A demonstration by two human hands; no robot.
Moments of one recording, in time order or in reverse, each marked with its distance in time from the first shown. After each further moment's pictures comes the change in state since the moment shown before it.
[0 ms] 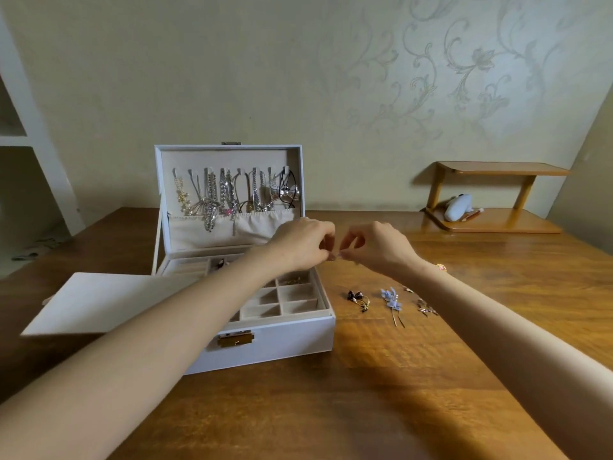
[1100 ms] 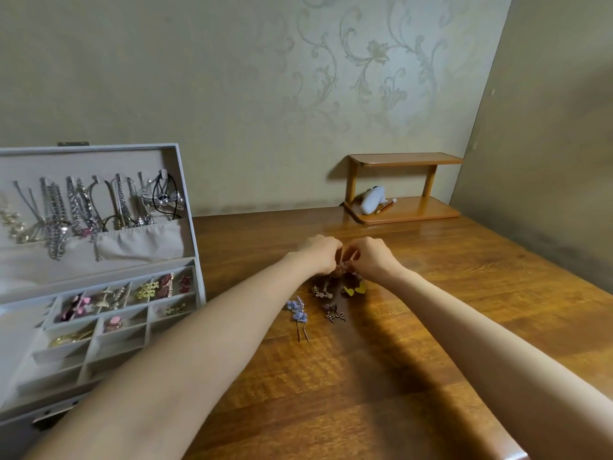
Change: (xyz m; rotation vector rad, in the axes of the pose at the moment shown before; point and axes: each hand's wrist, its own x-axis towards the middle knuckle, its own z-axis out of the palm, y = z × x) left_hand 0.133 0.121 0.098 -0.097 -0.269 0.012; right_hand -0.003 0.168 -0.014 0.012 0.018 0.343
